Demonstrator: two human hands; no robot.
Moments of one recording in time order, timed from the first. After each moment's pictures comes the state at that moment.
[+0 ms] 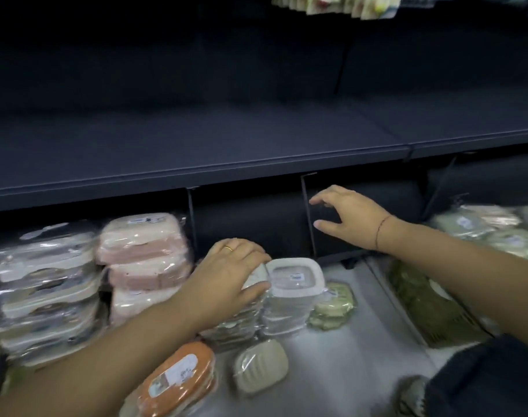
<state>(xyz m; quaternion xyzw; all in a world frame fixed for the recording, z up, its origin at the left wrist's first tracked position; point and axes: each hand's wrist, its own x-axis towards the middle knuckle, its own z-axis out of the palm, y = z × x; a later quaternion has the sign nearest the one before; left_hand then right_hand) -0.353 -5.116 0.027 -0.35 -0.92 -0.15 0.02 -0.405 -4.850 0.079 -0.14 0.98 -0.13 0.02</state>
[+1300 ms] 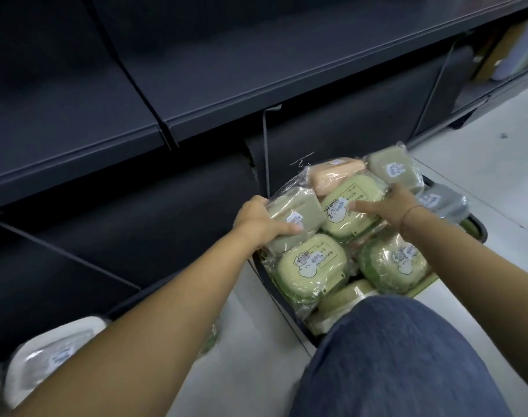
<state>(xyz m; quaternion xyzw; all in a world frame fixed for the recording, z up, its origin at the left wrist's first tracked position) -0.475 -4.620 -0.038 -0.10 -0.90 -0.36 -0.22 -0.387 -4.390 -0.029 0.40 0.80 -0.46 0.00</state>
